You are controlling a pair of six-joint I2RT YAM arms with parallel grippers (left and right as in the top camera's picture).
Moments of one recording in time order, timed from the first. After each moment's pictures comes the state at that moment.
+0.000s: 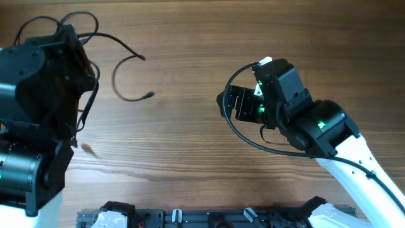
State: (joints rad) left arm -0.19 1.13 1.72 -0.87 -0.33 -1.69; right arm 0.59 1.26 1.32 -0.93 -0.10 0.72
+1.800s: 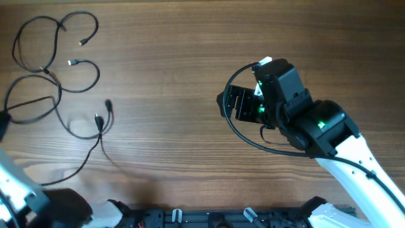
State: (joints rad) left arm 0.78 1.58 1.72 -1.35 -0.26 -2.09; right arm 0.59 1.26 1.32 -0.94 -0.10 0.72
